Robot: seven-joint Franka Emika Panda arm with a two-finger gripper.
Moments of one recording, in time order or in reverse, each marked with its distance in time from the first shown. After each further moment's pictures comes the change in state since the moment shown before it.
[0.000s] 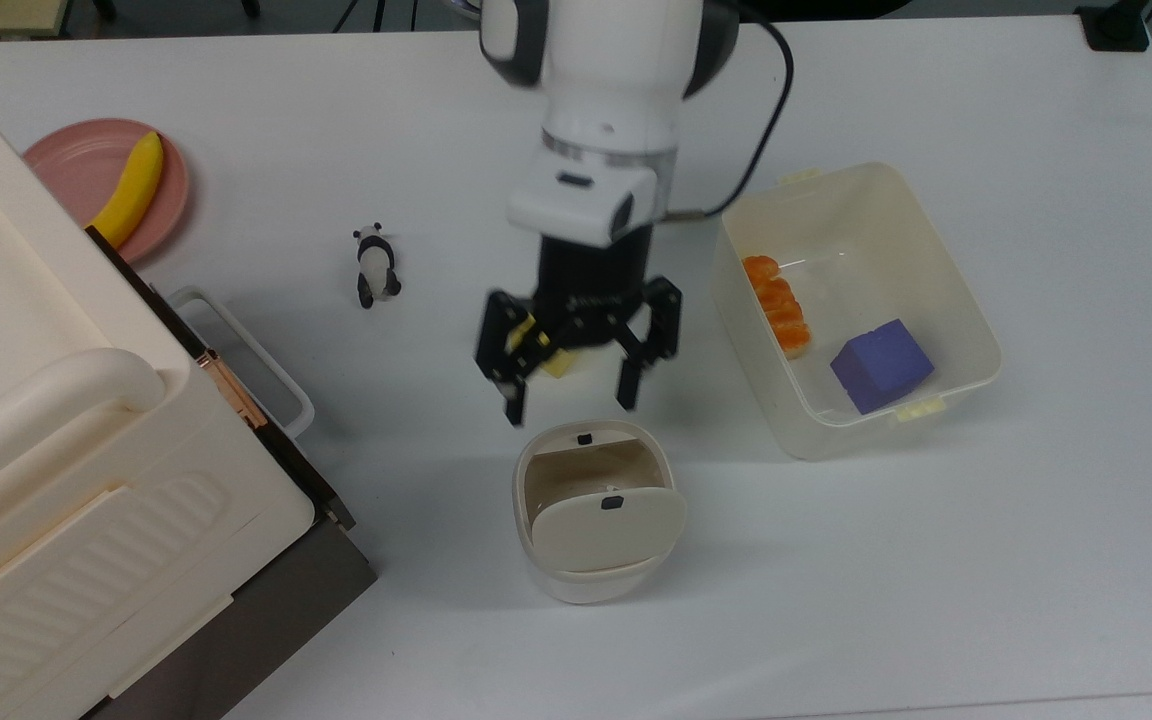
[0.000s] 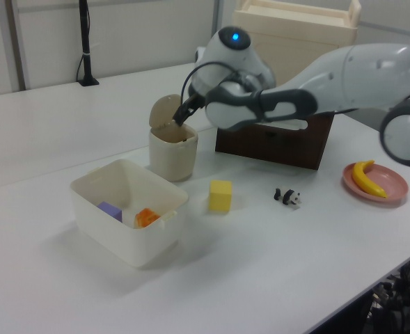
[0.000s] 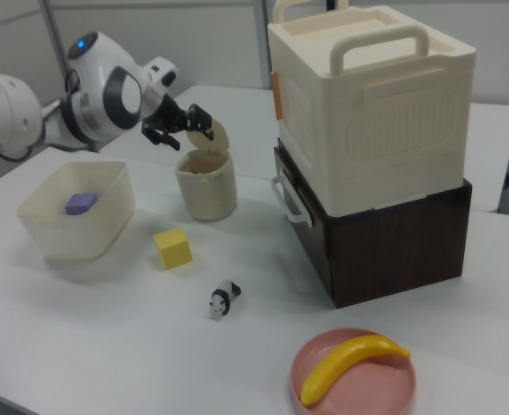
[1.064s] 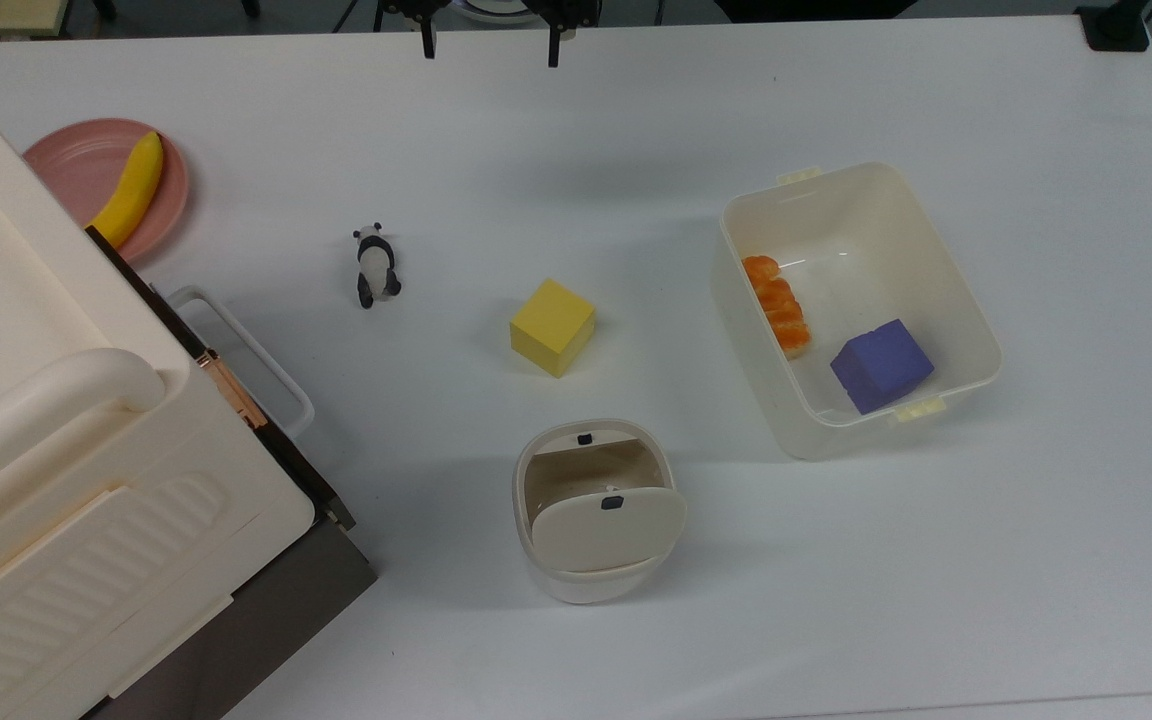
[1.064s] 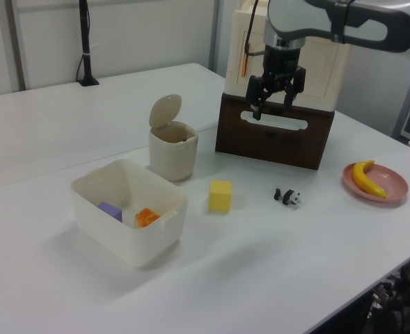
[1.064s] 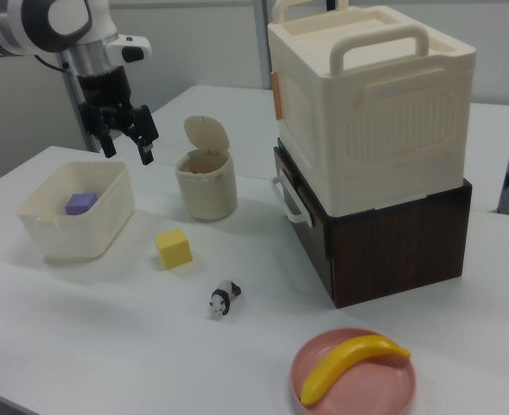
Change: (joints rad) arm -0.016 -0.414 -0.058 -0.087 0.341 -0.890 0.080
